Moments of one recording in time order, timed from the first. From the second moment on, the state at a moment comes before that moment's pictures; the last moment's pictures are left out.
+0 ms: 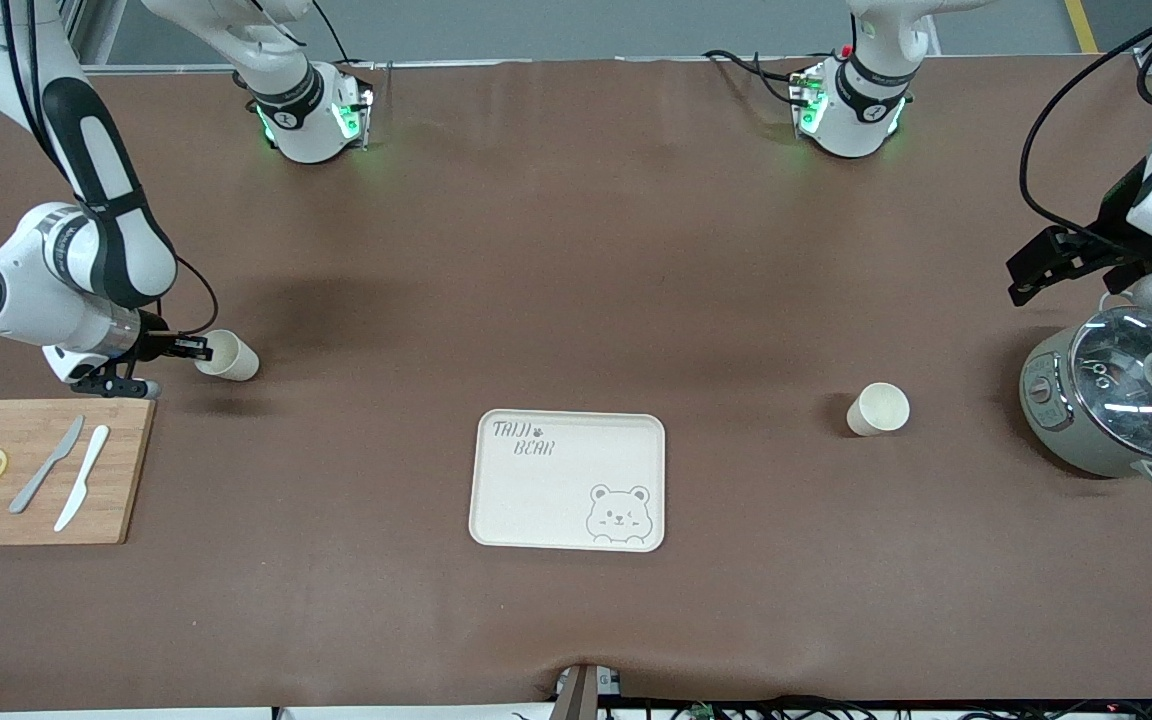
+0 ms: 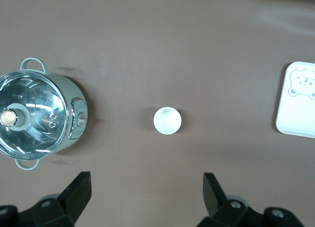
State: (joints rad) left arm 0.13 0.04 -0.26 -1.51 0.08 1.63 -0.22; right arm -0.05 0.30 -0.18 -2.23 0.18 2.34 -0.26
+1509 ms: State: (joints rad) left arm -0.06 0.03 -0.08 -1.50 0.07 1.58 -0.24; right arm 0.10 0.28 -0.16 -1.31 0.00 1.56 -0.25
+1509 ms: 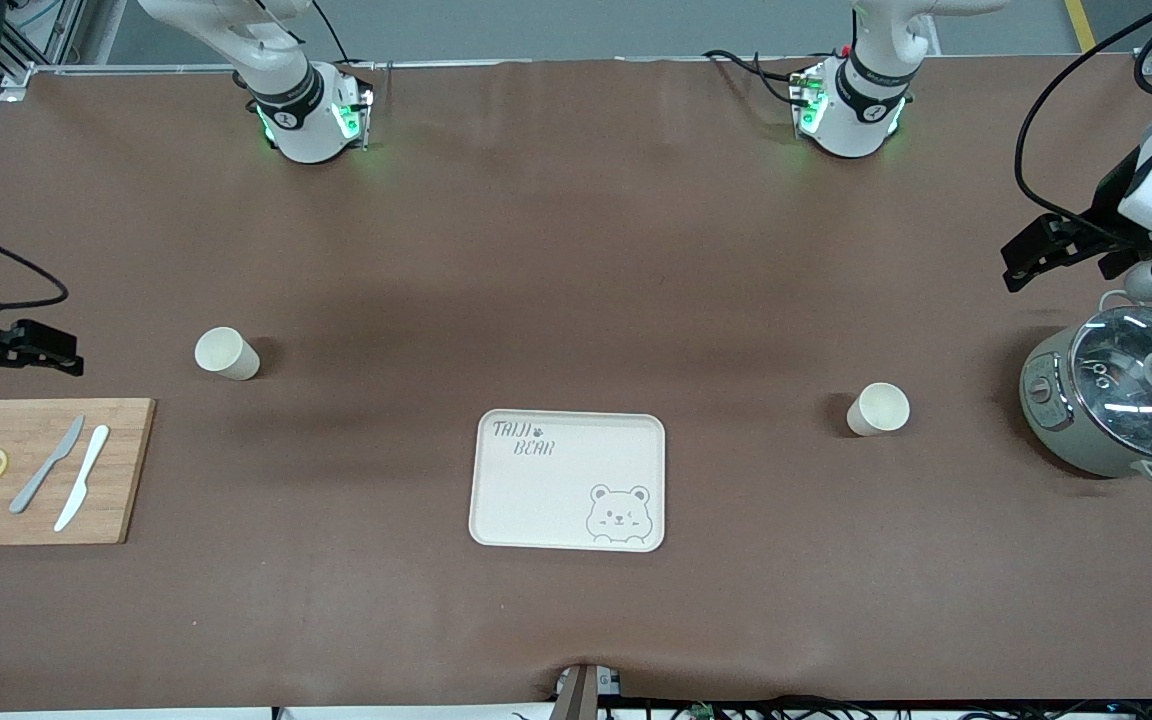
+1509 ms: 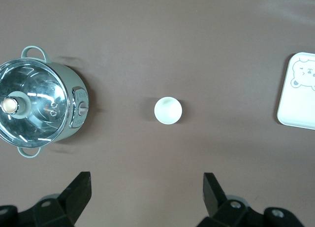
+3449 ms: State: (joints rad) left arm -0.07 0.05 -0.07 -1.50 0.04 1.59 -0.27; right arm 0.06 -0.03 -0.18 -1.54 0.00 1.44 0.02
